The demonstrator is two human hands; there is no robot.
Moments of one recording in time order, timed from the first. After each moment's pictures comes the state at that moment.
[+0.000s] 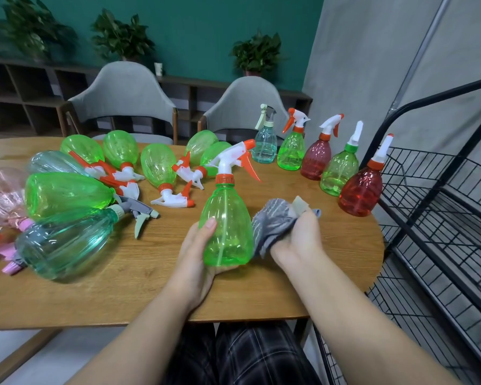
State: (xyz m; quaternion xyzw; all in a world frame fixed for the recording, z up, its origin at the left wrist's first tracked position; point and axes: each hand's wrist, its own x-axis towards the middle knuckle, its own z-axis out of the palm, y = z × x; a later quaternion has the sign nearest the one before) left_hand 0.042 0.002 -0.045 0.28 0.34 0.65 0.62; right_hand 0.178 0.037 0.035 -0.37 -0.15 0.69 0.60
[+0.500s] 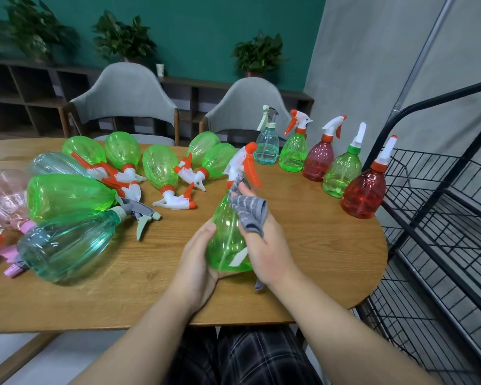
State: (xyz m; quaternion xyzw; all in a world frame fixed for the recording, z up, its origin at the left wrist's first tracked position) left_hand 0.043 0.001 -0.038 0.31 0.31 0.65 0.62; right_hand 0.160 0.029 0.001 -0.34 -0.74 0.31 0.48
